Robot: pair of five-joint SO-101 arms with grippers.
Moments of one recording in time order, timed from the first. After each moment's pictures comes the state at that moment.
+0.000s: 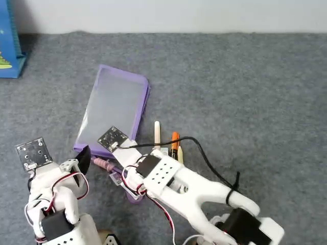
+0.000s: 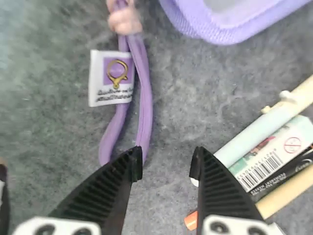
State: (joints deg) left arm -28.7 -100.2 85.1 67.3 5.1; right arm -54.4 -10.7 38.9 56.4 -6.5
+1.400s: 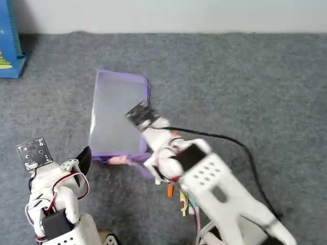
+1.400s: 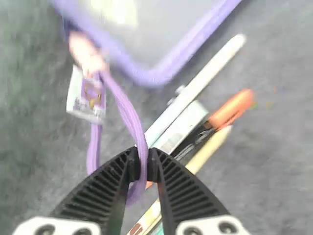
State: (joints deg) left arm -28.7 -100.2 85.8 67.3 5.1; right arm -38.9 -35.4 38.9 67.8 4.3
